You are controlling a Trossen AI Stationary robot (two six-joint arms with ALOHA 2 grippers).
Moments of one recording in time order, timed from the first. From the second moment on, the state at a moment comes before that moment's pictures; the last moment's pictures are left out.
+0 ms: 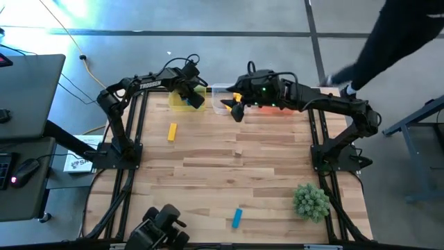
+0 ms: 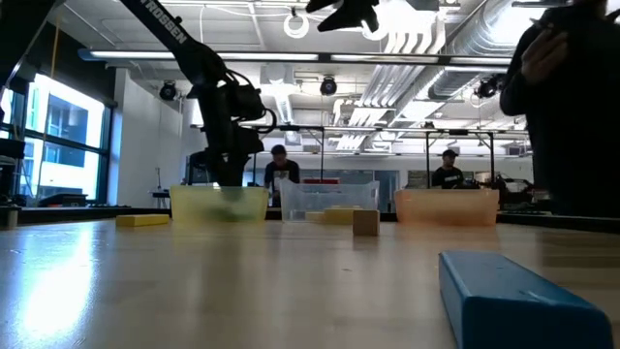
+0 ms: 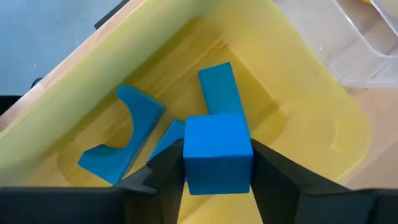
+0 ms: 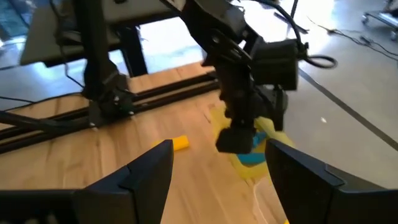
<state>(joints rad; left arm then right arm) 0.92 1.85 1.29 -0.69 0.01 -0.04 -0.22 1.54 1.56 -0.43 0.10 0.09</state>
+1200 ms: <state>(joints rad) 0.89 1.70 1.42 -0.95 0.02 0.07 -0.09 1.69 1.56 -0.62 0.19 0.32</state>
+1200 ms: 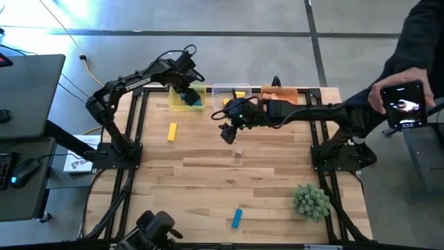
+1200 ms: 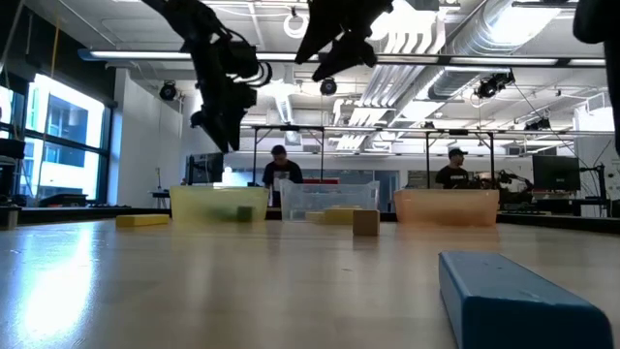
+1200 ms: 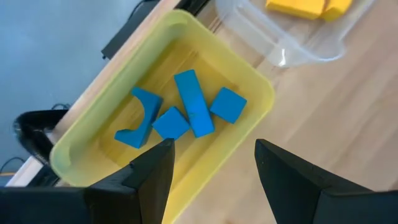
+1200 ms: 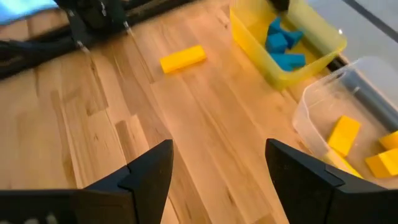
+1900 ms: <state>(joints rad) 0.76 1.35 1.43 -1.10 0.02 -0.22 -0.09 1.77 1.56 -0.79 0.14 0.19</state>
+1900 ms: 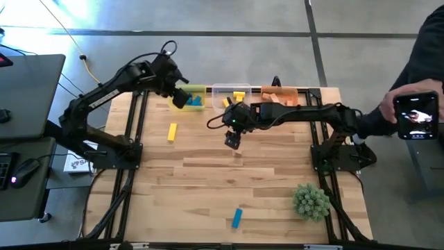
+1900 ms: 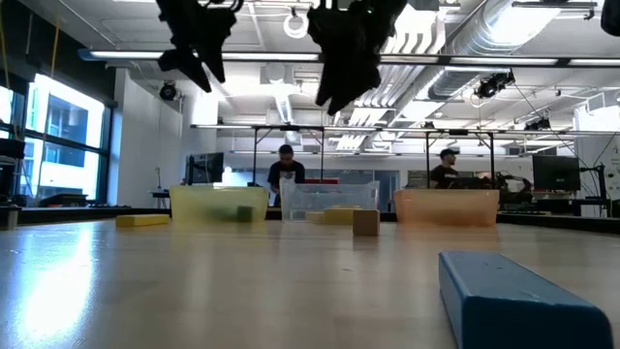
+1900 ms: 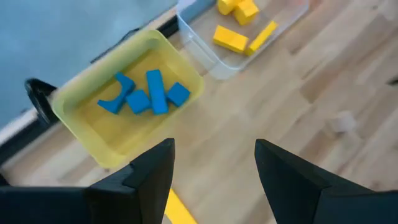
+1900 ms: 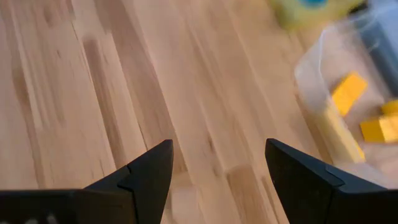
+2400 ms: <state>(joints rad) 0.45 1.29 1.40 -1.22 -0.08 -0.49 -0.09 1.79 1.56 -0.90 -0.01 0.04</state>
